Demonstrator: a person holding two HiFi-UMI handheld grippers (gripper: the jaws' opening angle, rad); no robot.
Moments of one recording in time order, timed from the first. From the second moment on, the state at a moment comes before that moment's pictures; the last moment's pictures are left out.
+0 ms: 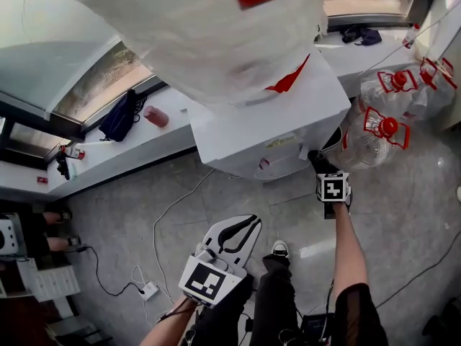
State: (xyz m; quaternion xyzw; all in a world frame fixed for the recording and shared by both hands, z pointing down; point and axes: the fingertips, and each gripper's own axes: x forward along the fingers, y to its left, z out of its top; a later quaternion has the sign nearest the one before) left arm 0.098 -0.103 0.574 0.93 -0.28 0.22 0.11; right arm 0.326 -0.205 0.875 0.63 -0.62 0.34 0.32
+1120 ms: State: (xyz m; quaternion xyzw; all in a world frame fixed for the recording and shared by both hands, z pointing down) left arm 0.088 -0.081 0.663 0.94 -0.24 0.24 0.07; right arm 0.124 -0.138 0.986 0.47 -0.75 0.28 0.37
